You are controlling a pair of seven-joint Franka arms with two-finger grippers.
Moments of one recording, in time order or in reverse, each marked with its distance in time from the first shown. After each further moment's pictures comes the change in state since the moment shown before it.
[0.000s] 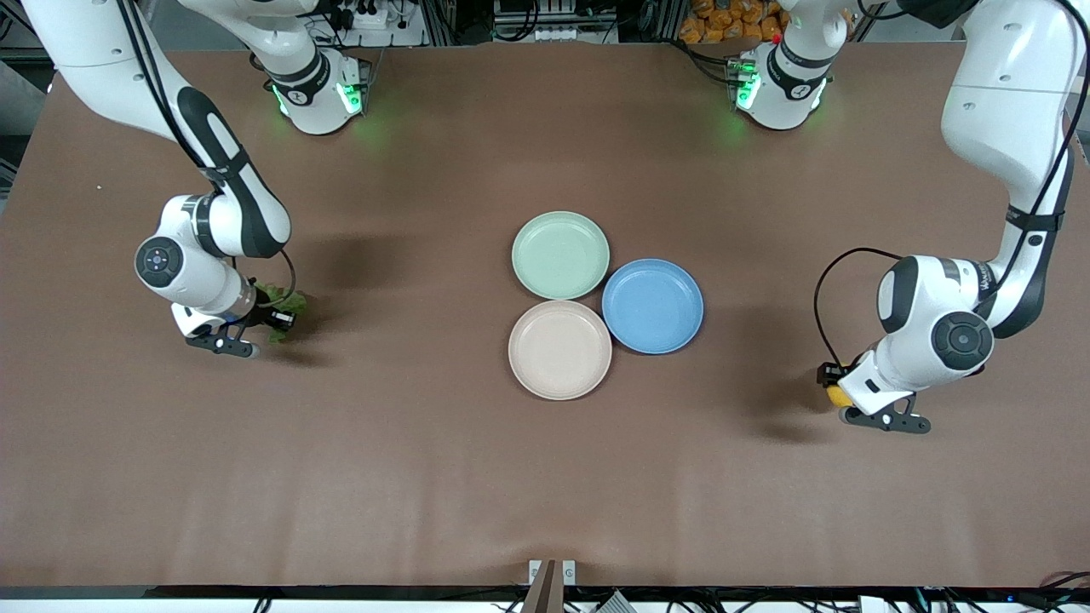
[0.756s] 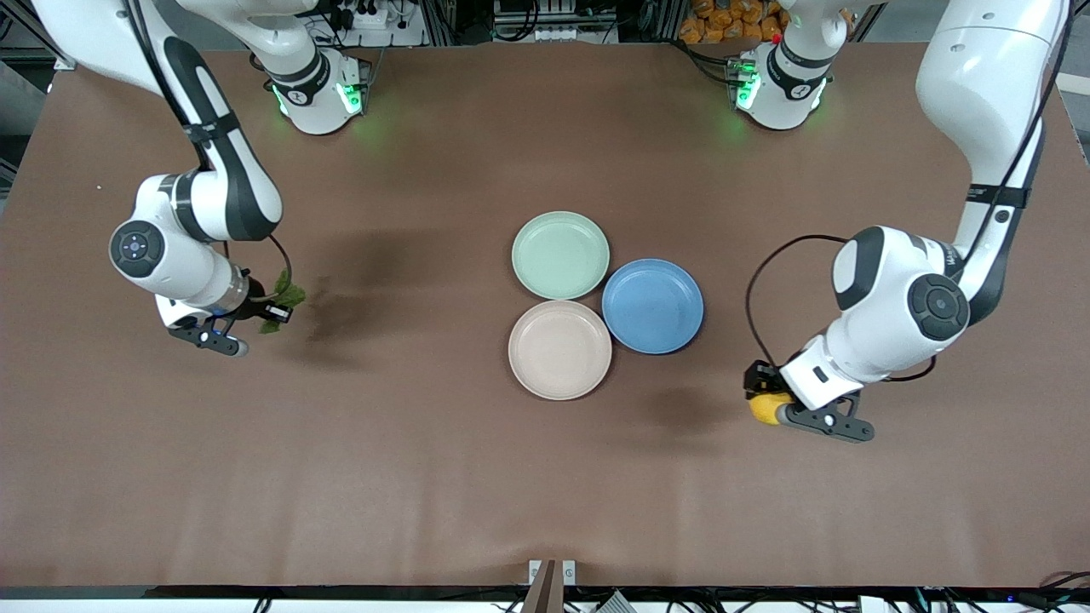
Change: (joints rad) left arm -0.032 -0.059 -0.207 0.094 -0.190 -0.005 -0.011; right arm 0.057 -0.148 0.012 0.060 0.011 -0.220 0.182
